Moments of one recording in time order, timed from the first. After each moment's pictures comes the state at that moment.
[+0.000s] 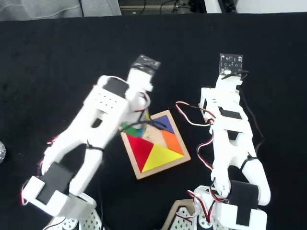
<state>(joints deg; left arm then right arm) 21.5 -1.0 10.9 77.1 -2.4 10.5 -13.6 51.9 13.1 5.6</state>
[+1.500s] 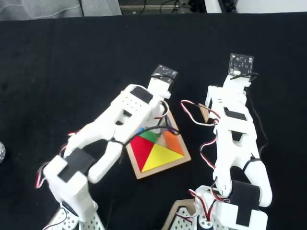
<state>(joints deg) 28.7 13.0 9.8 64.0 5.2 13.4 -13.6 51.9 11.3 2.5</state>
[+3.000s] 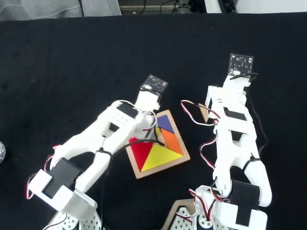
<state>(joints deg) 25.9 3.1 32.0 46.1 0.7 13.4 -13.6 51.9 11.3 2.5</state>
